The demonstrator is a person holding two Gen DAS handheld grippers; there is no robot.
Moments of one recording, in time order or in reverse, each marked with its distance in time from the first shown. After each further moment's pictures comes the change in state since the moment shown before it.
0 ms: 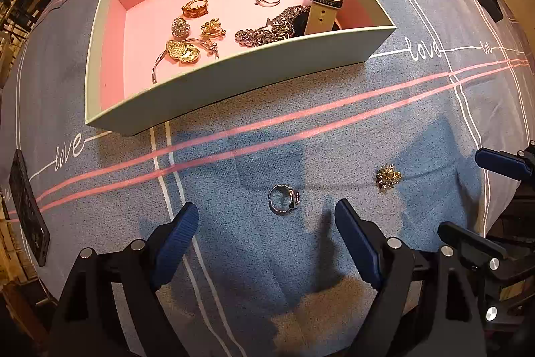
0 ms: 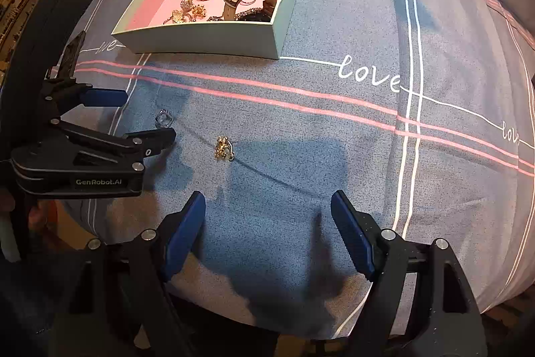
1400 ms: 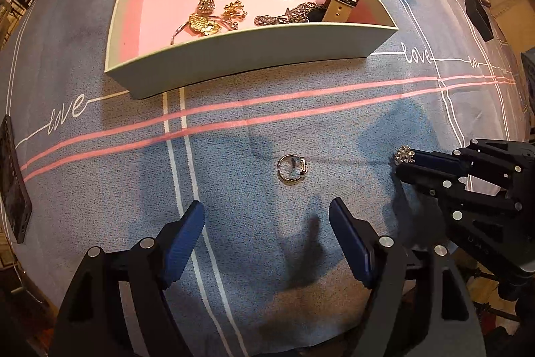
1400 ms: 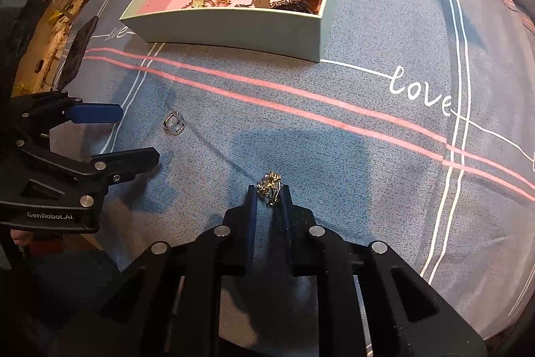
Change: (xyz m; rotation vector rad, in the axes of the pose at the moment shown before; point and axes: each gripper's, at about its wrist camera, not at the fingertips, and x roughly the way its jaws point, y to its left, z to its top) left arm -0.007 0.020 -0.028 -0.075 -0.010 -0.112; right arm 0.026 -0.001 0.012 -0.067 0.018 0.067
